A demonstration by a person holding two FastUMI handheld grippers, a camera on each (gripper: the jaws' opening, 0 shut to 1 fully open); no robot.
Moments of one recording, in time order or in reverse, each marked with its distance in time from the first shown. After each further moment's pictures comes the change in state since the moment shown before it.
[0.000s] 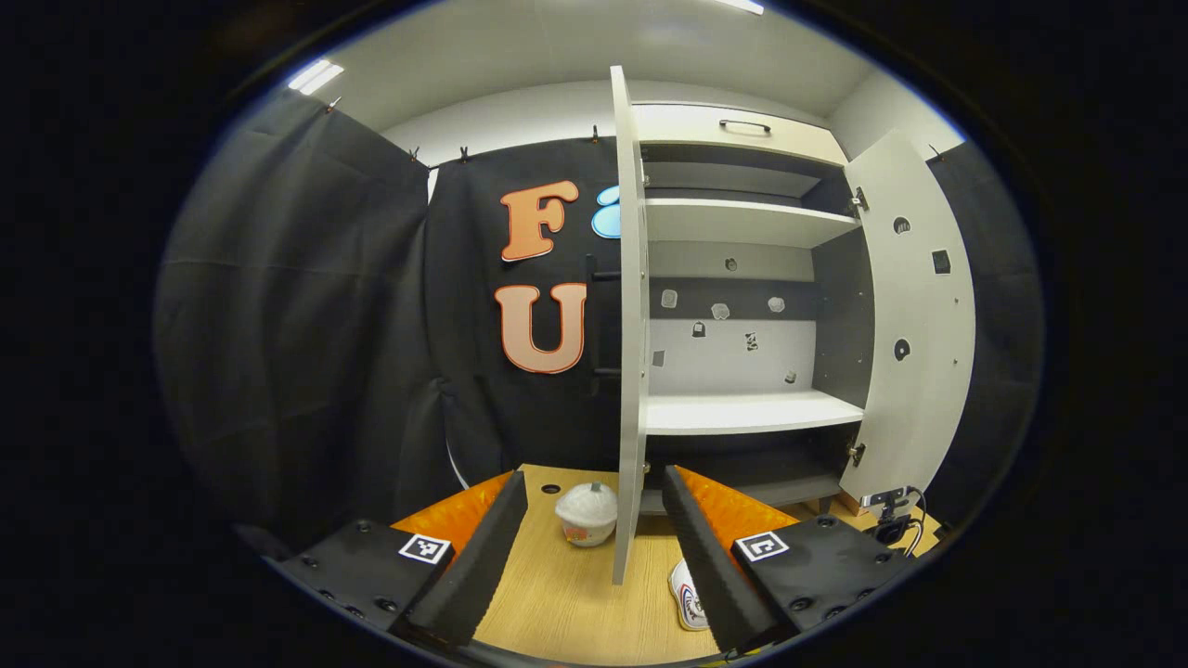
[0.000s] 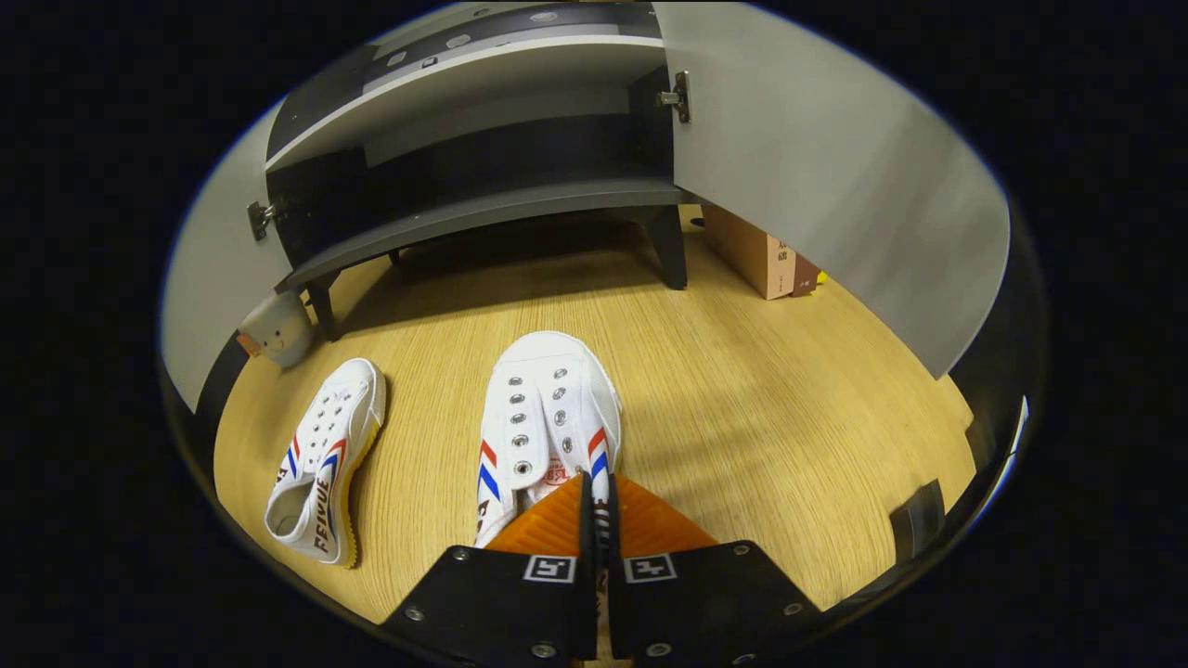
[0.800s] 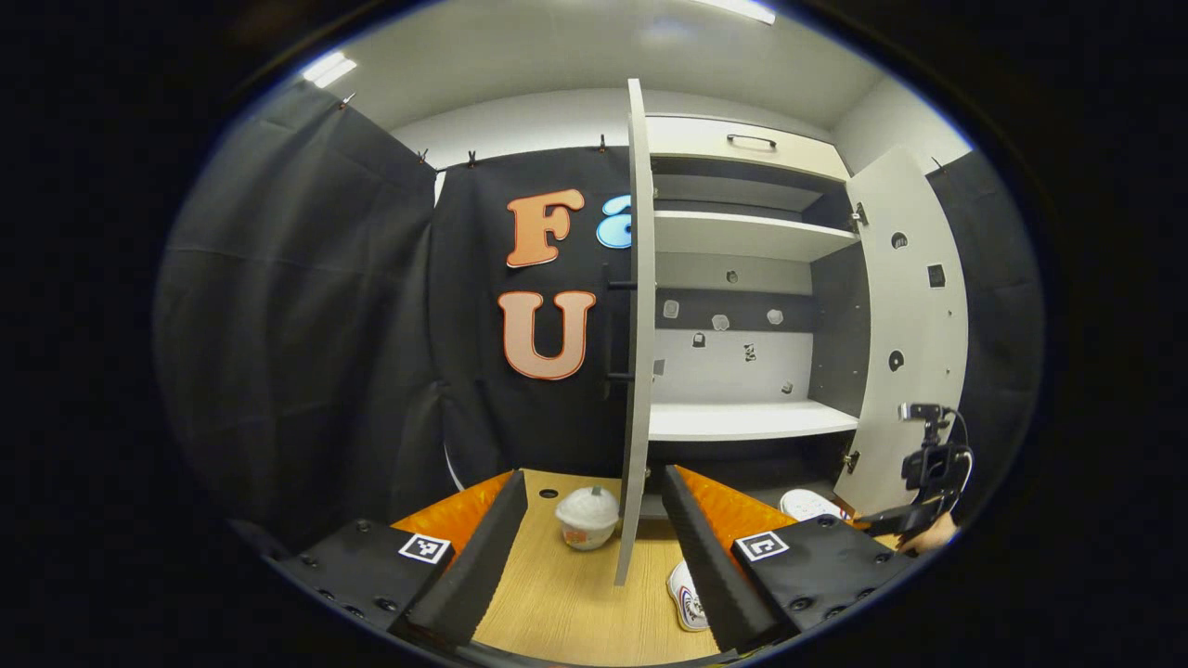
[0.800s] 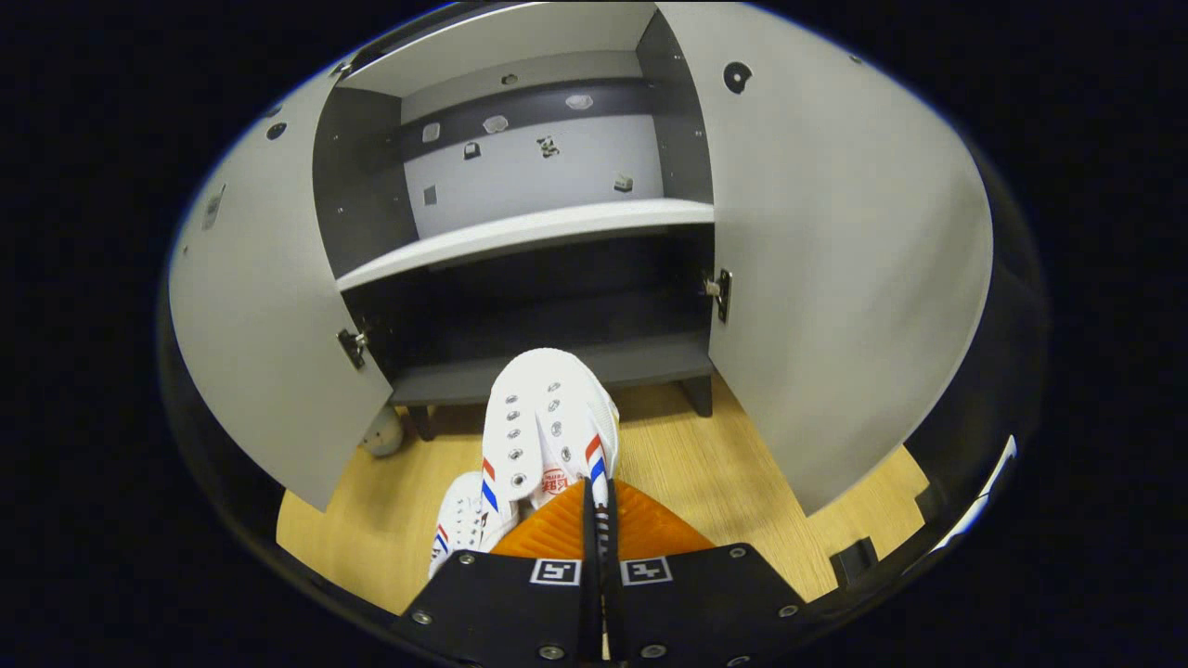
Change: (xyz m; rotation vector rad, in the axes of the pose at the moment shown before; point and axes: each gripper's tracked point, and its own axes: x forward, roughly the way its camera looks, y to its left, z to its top) left arm -0.009 0.014 0.002 -0.024 -0.034 -0.021; right arm -0.139 0.061 0.161 -0.002 -0.219 0.115
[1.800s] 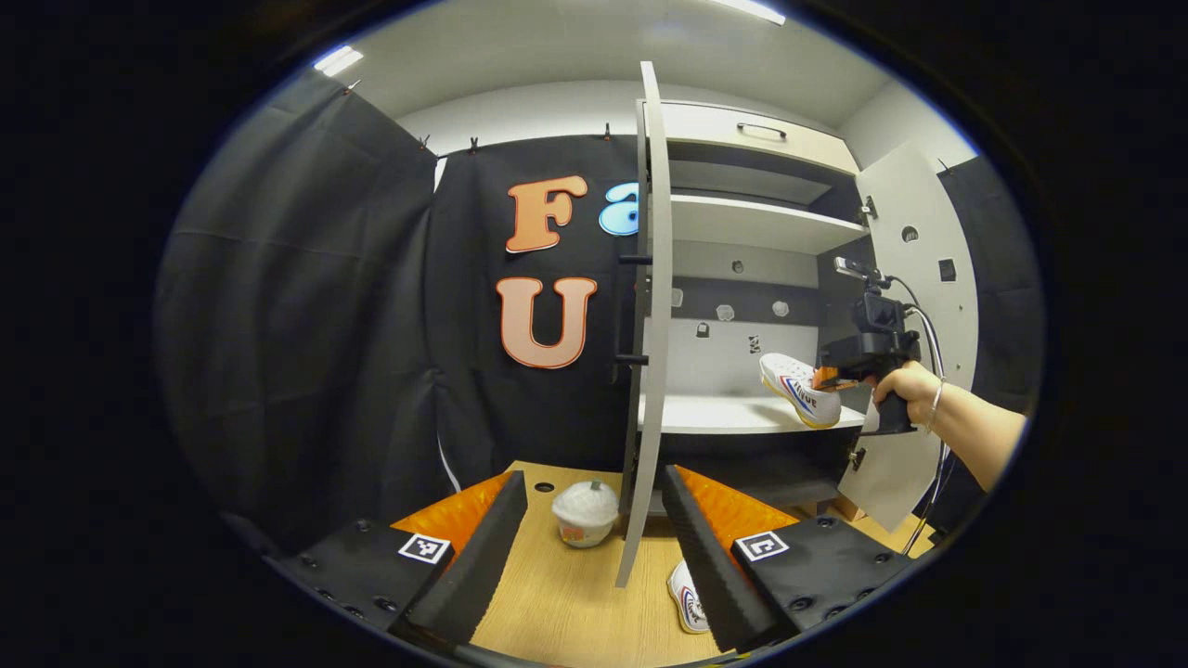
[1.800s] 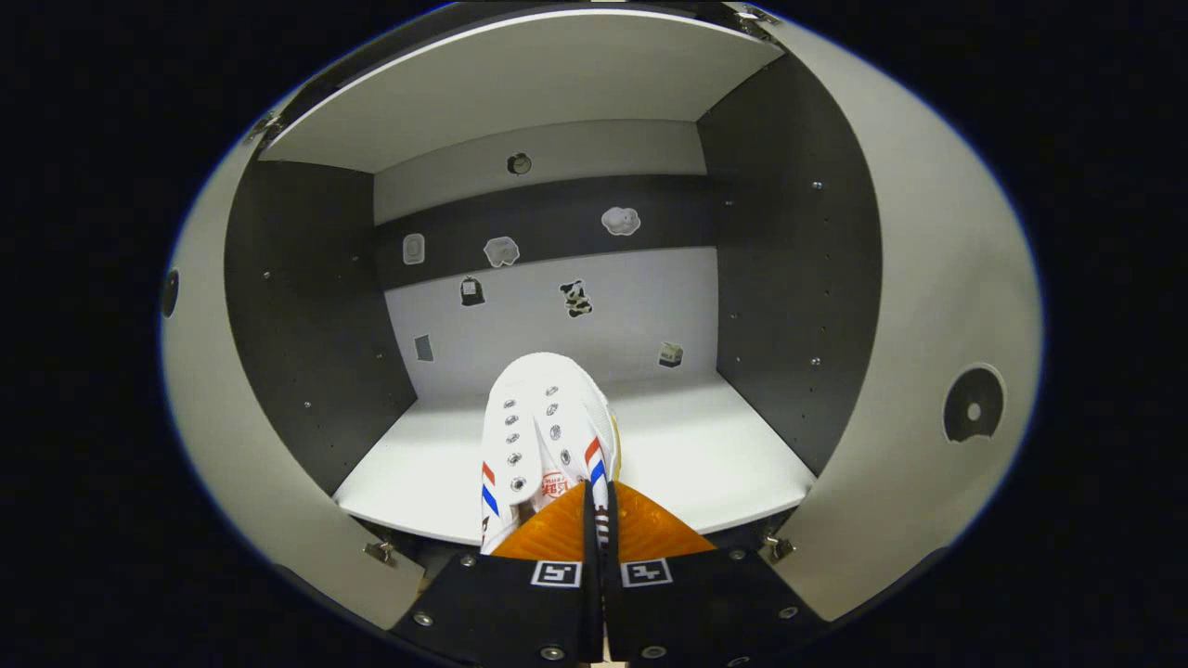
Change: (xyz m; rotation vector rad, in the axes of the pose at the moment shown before) left arm 0.028 0.013 -0.020 -0.021 0.033 0.008; right arm 0.084 0.056 0.272 -0.022 -0.175 -0.007
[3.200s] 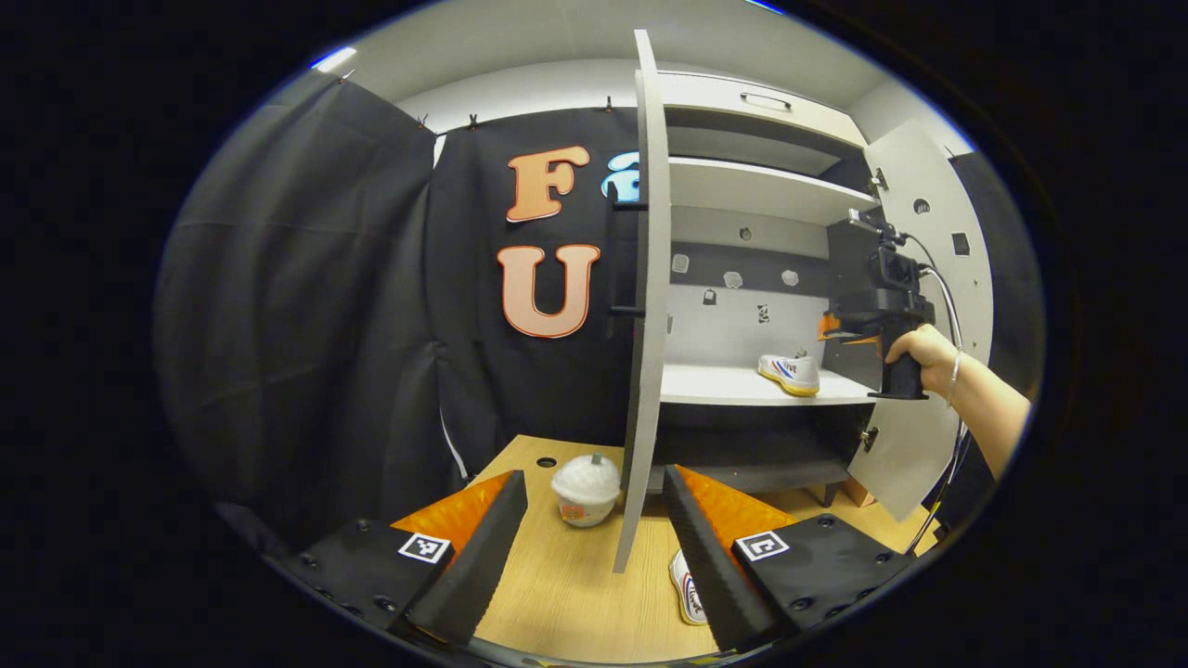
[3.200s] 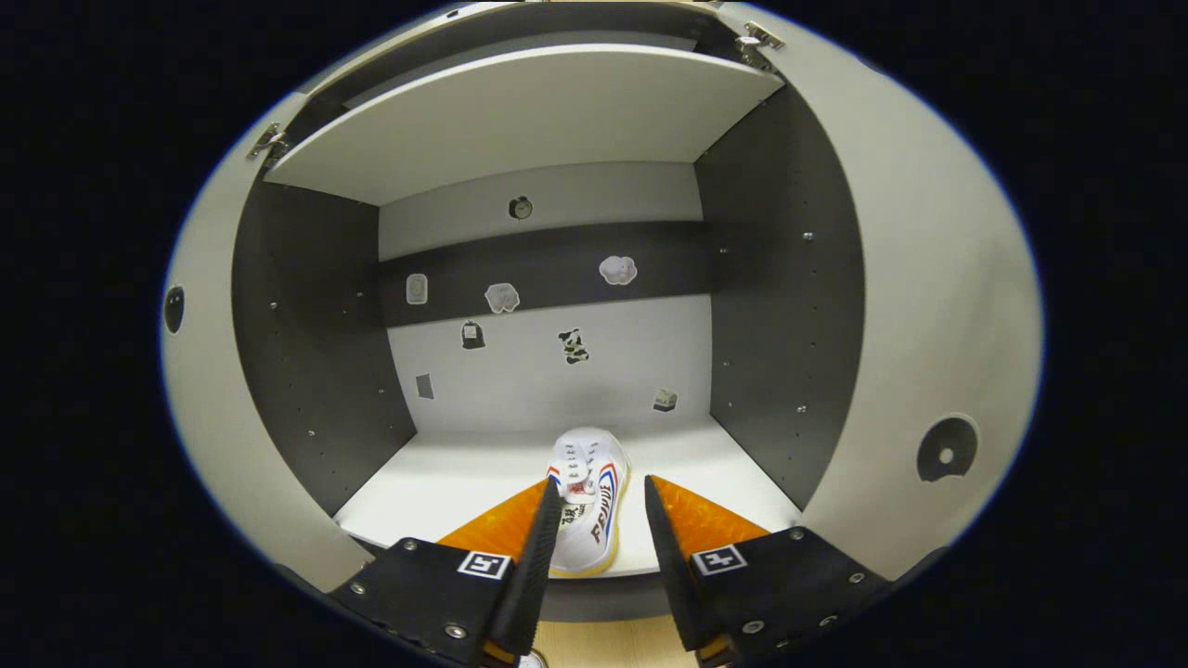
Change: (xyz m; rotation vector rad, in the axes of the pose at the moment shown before) left arm 0.012 -0.024 -0.041 0.004 0.089 -0.008; right arm -0.045 -0.010 0.027 -0.024 -0.168 0.007
